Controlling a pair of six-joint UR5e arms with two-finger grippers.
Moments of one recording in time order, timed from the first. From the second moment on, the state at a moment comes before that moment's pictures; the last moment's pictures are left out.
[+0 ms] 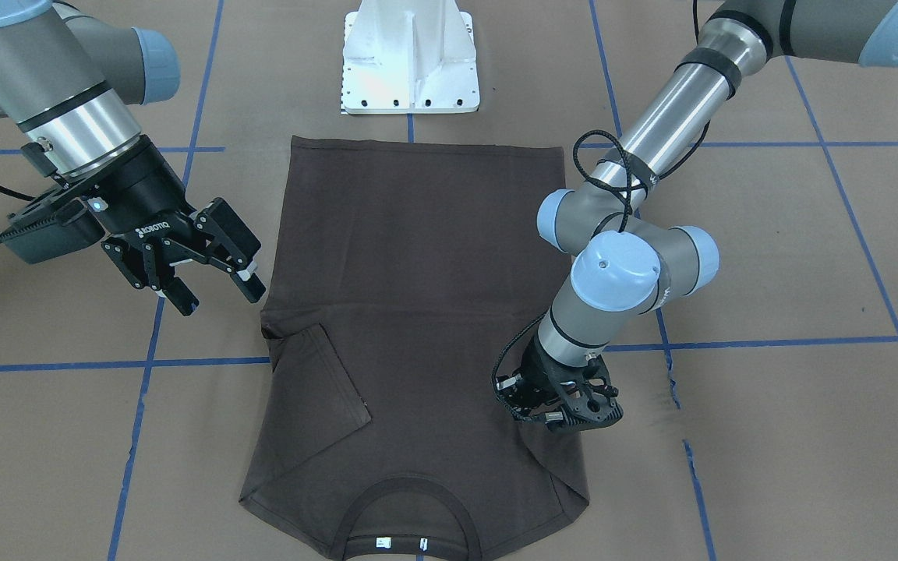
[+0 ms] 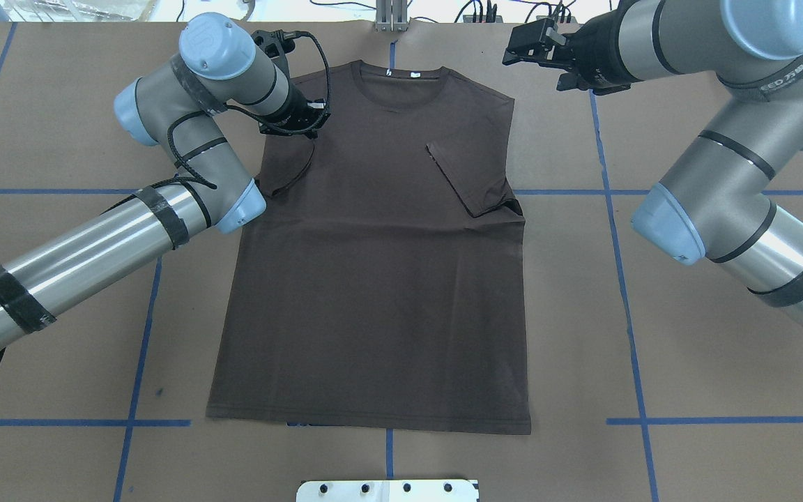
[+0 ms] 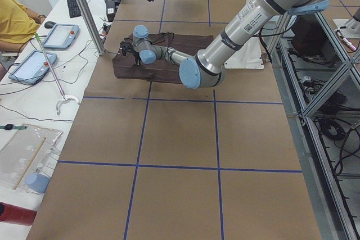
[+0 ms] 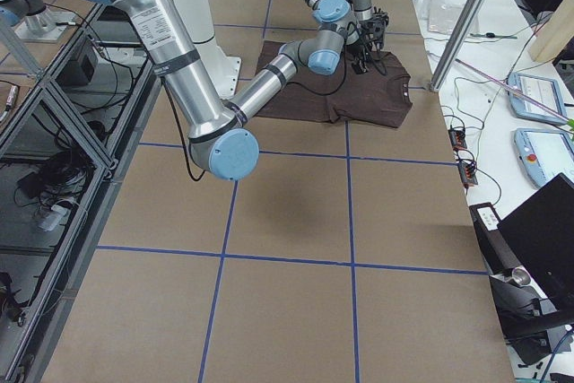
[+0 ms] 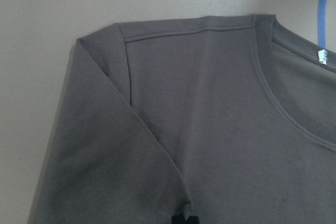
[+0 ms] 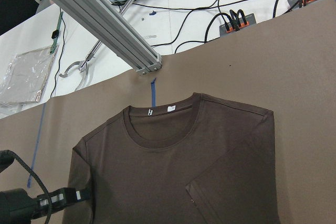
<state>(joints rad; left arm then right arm) -0.80 -2.47 -0.95 -2.29 -1.97 -1.27 0.91 -1.07 1.78 -1.05 1.92 1.35</state>
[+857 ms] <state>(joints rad) -0.73 -2.13 -1.52 -2.29 -1.98 -1.38 0.68 -1.32 2.00 -1.08 1.90 1.64</state>
